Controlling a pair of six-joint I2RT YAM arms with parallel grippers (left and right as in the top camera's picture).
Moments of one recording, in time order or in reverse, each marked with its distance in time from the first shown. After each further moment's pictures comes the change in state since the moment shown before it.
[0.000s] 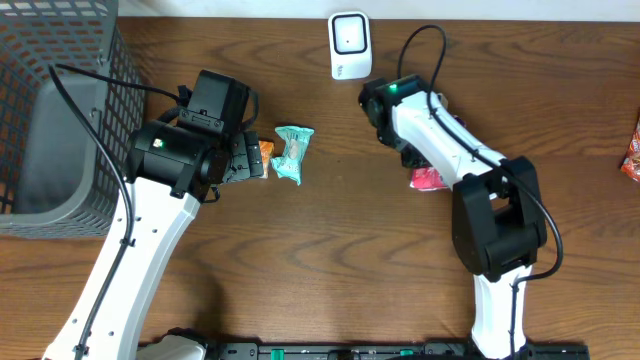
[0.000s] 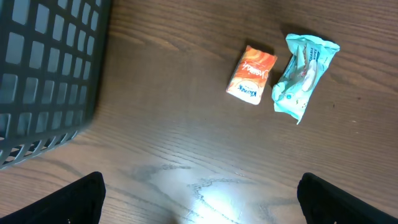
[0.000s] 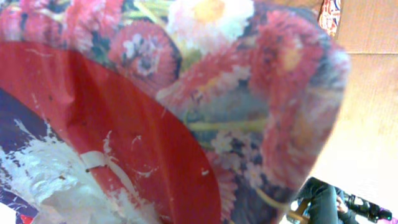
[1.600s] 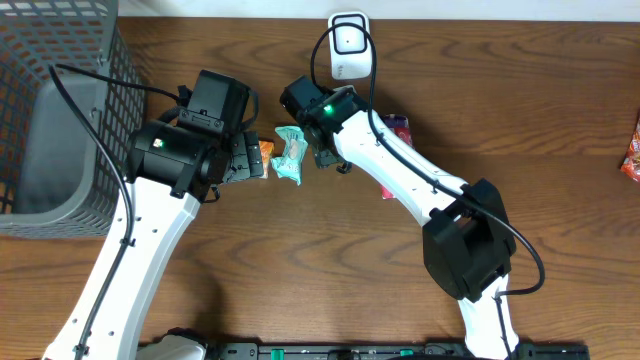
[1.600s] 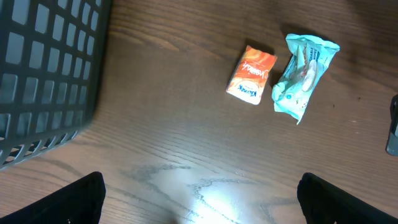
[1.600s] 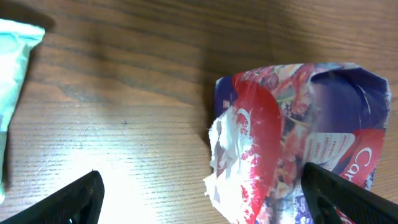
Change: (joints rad) left arm 0.000 0.000 0.000 0.000 0.000 0.000; right arm 0.254 0.000 0.163 0.220 -0.278 -0.056
